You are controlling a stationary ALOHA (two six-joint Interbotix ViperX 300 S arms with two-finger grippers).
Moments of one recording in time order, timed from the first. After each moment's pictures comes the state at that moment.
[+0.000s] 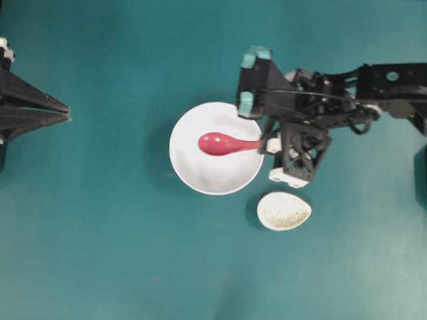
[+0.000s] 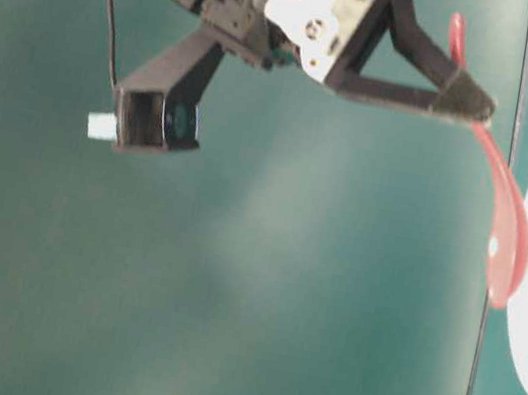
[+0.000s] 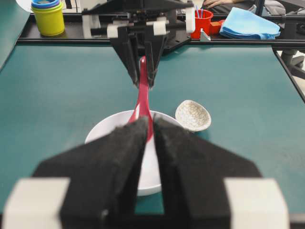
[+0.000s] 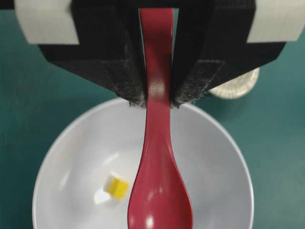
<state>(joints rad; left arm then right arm) 0.00 -1.02 1.17 0.02 -0.12 0.00 -0.10 -0.12 0.49 0.18 0.67 -0.01</state>
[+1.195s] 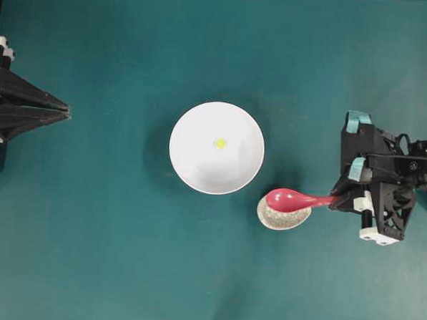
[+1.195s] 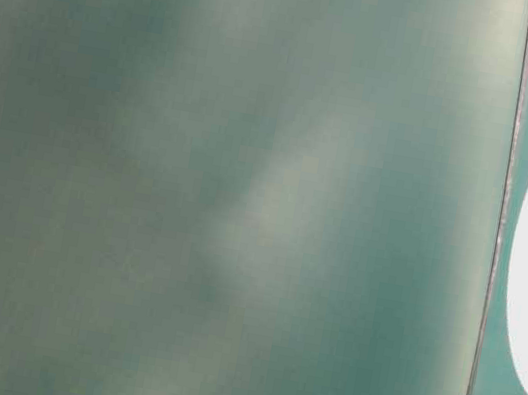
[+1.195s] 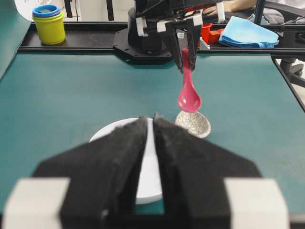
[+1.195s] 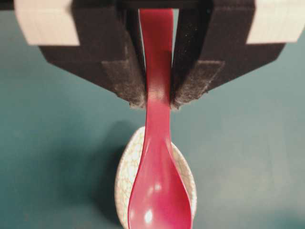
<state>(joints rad) 0.00 -1.02 1.17 0.01 -0.15 0.00 0.15 -0.47 0.97 0.19 0.42 0.18</state>
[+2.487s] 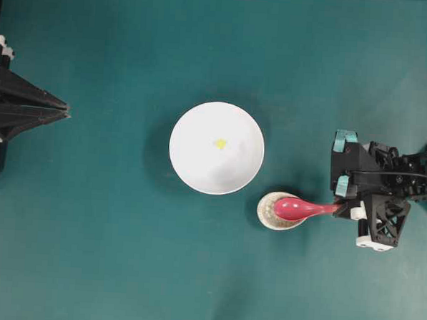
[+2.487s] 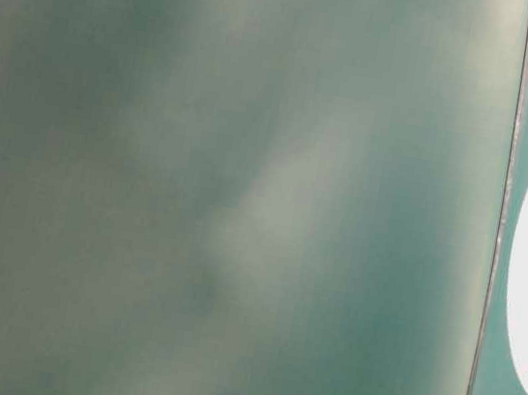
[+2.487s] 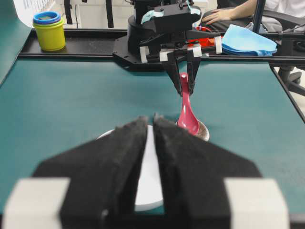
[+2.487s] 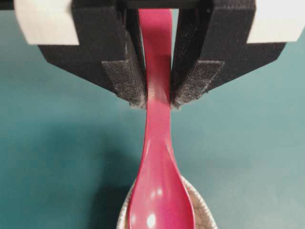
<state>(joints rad) 0.00 -1.02 1.17 0.02 -0.17 -0.01 0.19 -0.35 1.02 0.18 0.37 0.18</state>
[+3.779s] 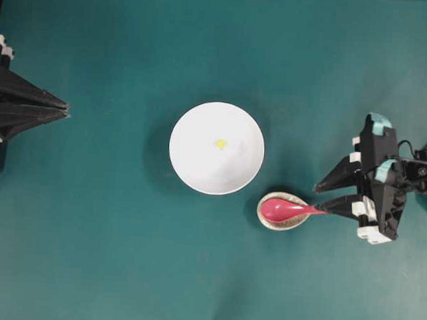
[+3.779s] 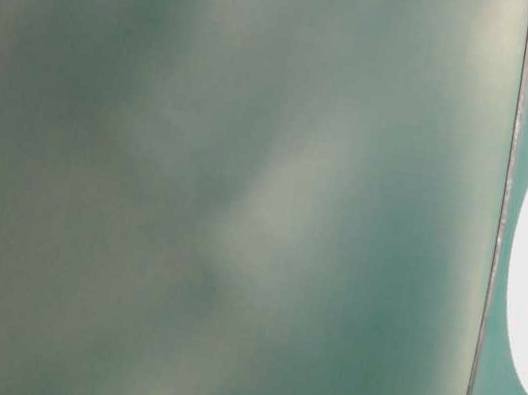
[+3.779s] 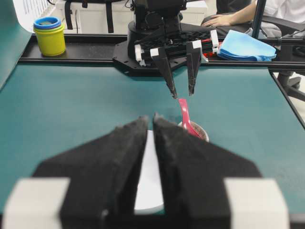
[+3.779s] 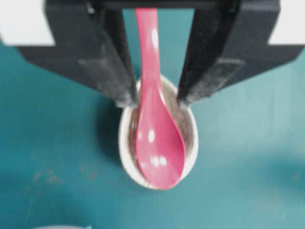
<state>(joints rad) 0.00 -1.01 1.17 0.02 -0.19 -0.02 0.19 -0.43 1.16 0.18 -0.14 0.18</state>
